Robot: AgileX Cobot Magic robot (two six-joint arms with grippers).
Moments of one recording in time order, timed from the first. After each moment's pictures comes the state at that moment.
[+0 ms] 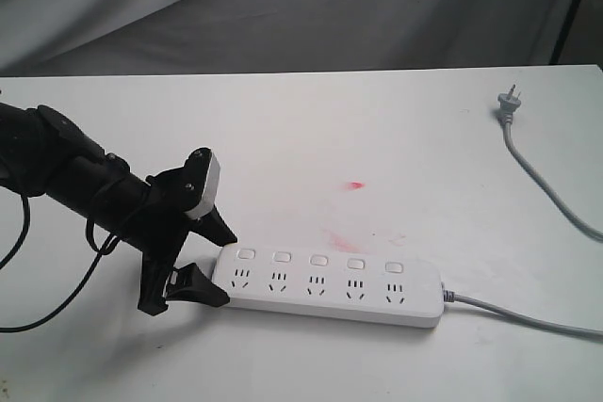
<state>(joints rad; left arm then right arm) -0.26 2.00 -1.00 -1.01 0.81 2.09 -0.11 0.01 0.00 -0.03 0.35 -0.02</state>
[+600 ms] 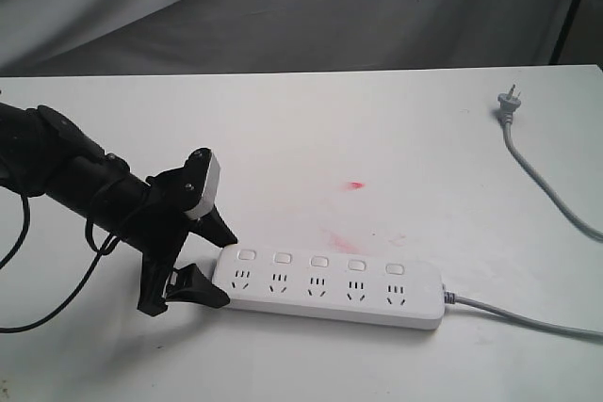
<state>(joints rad) -0.26 2.00 -1.00 -1.01 0.82 2.09 -0.11 0.01 0.00 -0.03 0.35 -0.02</state>
